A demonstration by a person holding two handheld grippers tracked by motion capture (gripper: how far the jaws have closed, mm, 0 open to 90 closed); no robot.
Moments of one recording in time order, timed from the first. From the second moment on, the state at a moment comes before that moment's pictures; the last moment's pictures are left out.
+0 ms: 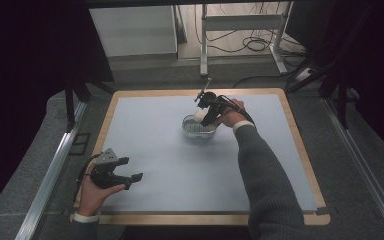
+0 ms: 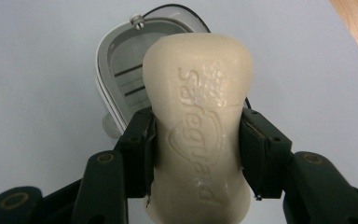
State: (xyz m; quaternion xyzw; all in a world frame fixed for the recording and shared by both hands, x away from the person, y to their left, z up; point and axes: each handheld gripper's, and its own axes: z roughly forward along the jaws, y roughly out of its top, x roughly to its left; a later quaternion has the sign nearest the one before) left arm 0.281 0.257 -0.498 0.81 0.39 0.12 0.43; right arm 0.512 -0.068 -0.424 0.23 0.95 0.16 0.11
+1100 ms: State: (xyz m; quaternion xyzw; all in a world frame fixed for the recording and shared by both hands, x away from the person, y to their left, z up) left arm 0.281 0.256 -0.500 0.81 0.39 0.12 0.42; right arm 0.513 -0.044 -0.439 0.17 0.96 0.16 0.13
